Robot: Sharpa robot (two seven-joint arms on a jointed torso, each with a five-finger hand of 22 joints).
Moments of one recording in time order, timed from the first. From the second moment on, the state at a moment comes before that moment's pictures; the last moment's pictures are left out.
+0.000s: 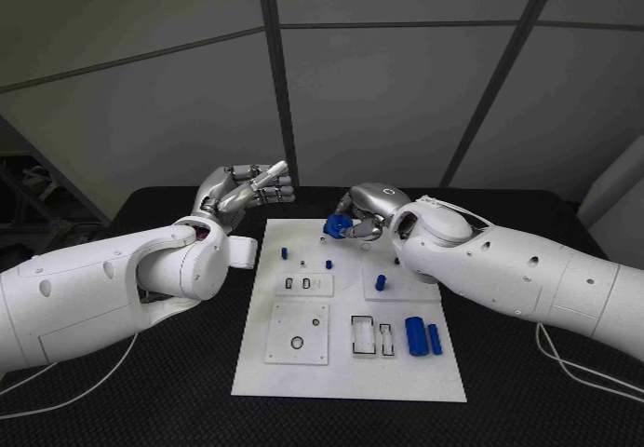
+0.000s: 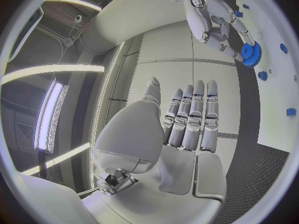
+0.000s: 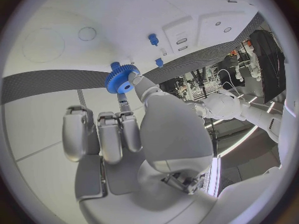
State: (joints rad) left arm 1.26 -0.93 -0.04 1.63 0.06 -0.49 0.53; left_hand 1.39 0.04 -0.15 0.09 0.05 0.98 0.20 0.10 0.07 1.10 0.15 0.11 0.07 1.10 0.11 0.14 0.21 0.19 0.87 0.23 0.42 0.17; right arm 1.26 -0.44 0.00 1.21 -1.60 -0.32 -0.16; right_hand 1.35 -0.03 0.24 -0.06 0.29 0.98 0.17 0.13 0.09 1.46 0.07 1.50 1.31 1.47 0.01 1.57 1.31 0.05 1.42 0.11 1.49 1.31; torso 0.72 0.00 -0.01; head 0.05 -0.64
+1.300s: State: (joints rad) left arm 1.26 -0.91 -0.04 1.62 0.06 -0.49 0.53; left_hand 1.39 0.04 -0.14 0.09 0.05 0.98 0.20 0.10 0.07 1.10 0.15 0.10 0.07 1.10 0.11 0.14 0.21 0.19 0.87 0.23 0.42 0.17; right arm 1.22 -0.31 0.00 1.08 -1.68 -0.29 -0.18; right_hand 1.33 -0.05 0.25 -0.05 0.29 0.99 0.17 0.12 0.09 1.46 0.07 1.49 1.31 1.47 0.01 1.57 1.31 0.05 1.42 0.11 1.49 1.31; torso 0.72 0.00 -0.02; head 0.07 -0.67
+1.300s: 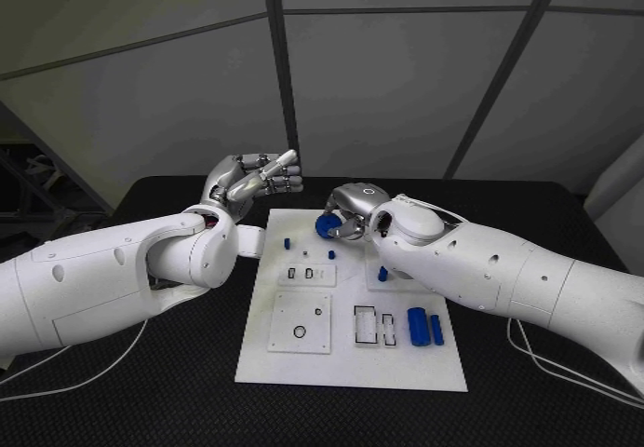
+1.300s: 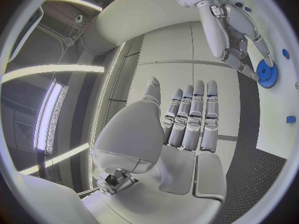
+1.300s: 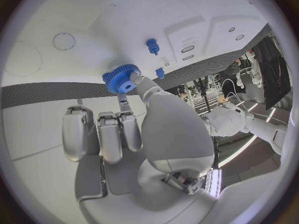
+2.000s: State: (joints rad) left arm 1.26 -0.91 -0.04 1.62 0.06 -0.49 0.53; left_hand 1.39 0.04 -0.14 0.09 0.05 0.98 0.20 0.10 0.07 1.10 0.15 0.10 0.07 1.10 0.11 0.14 0.21 0.19 0.87 0.23 0.42 0.17; right arm 1.22 -0.29 0.00 1.05 -1.68 -0.26 -0.17; right_hand 1.31 -0.08 0.26 -0.04 0.28 0.91 0.18 0.06 0.08 1.46 0.08 1.46 1.31 1.46 0.01 1.57 1.31 0.05 1.42 0.12 1.49 1.31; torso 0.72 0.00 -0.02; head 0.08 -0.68
